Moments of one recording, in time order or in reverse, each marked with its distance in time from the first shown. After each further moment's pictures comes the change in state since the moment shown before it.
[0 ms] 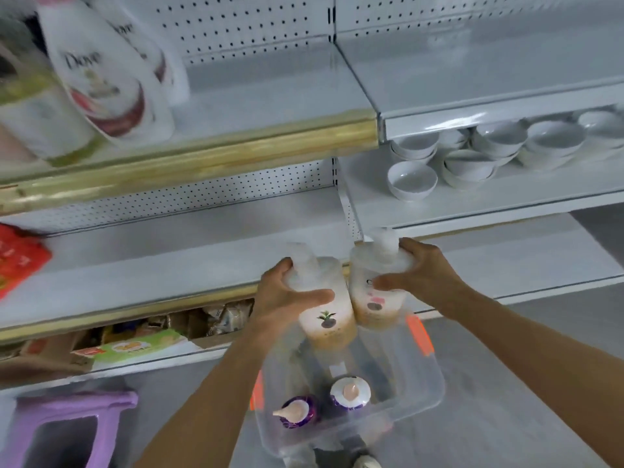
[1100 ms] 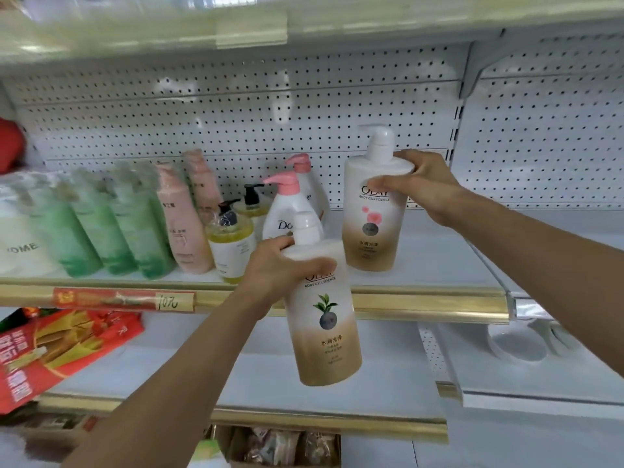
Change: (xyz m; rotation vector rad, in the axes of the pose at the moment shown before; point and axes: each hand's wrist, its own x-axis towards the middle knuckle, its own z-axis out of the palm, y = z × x) left_hand 0.050 0.195 -0.234 -0.003 0.255 0.233; right_hand 0.146 -0.374 0.061 0.113 -0.045 -0.581
